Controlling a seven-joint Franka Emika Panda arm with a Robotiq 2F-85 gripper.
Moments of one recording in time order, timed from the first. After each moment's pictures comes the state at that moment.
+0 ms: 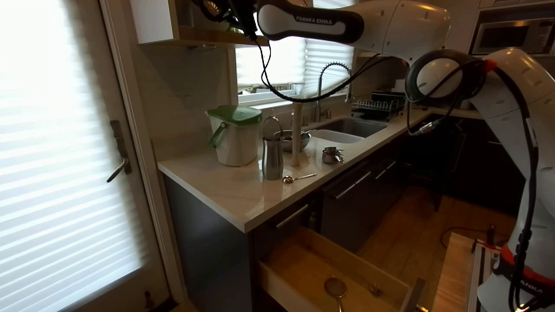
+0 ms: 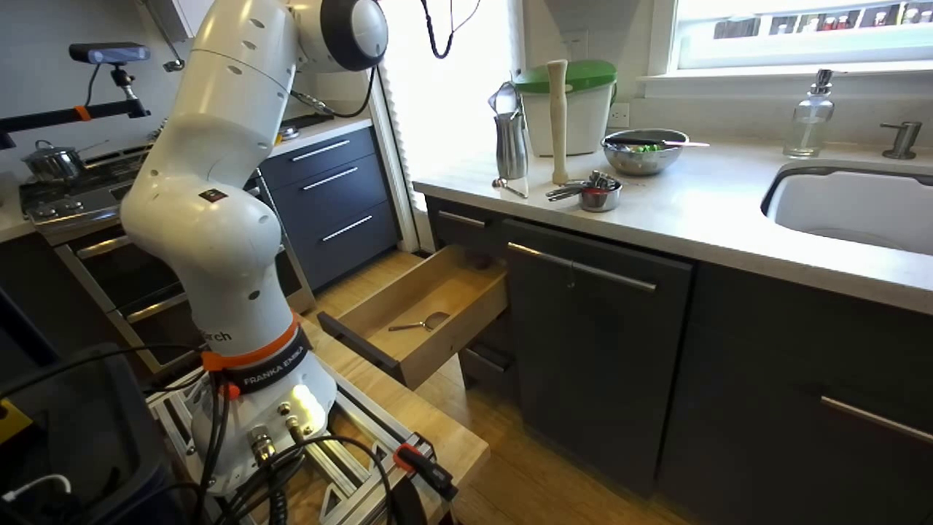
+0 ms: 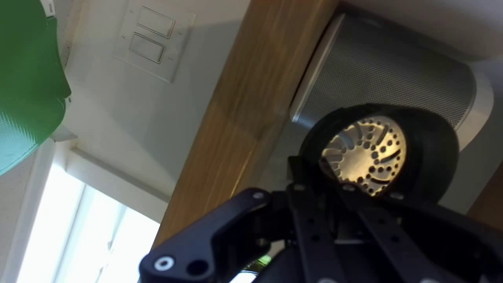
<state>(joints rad) 0.12 0.68 0.10 -0.66 -0.32 2.68 1.42</state>
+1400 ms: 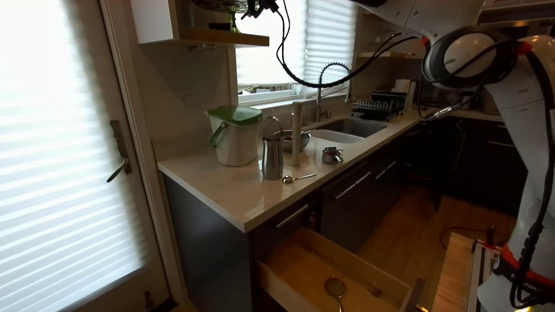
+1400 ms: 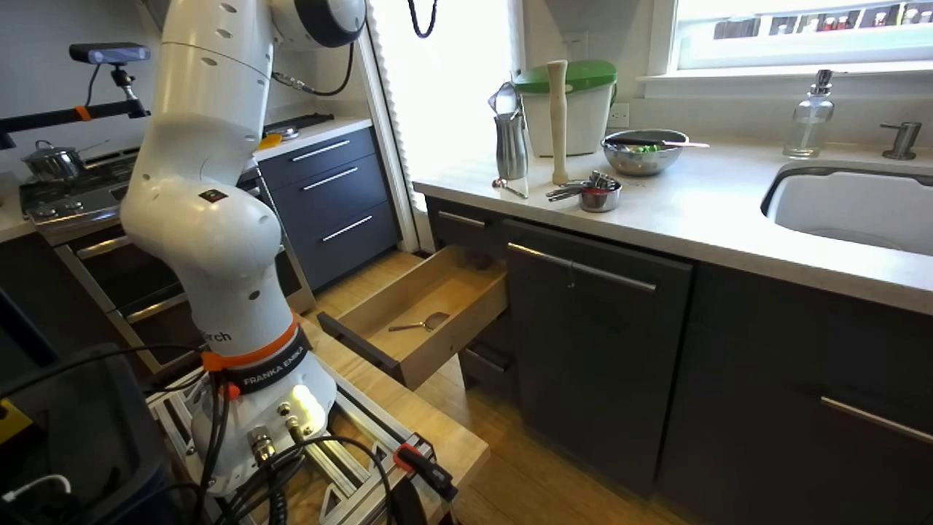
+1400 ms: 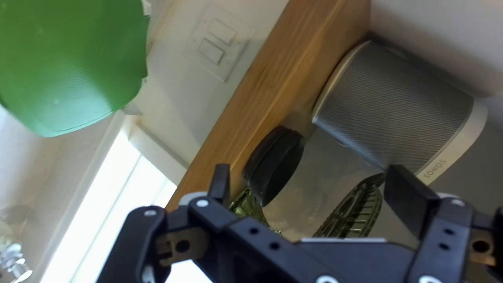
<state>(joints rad) 0.12 0.53 0.16 -0.65 -0.32 2.28 1.26</state>
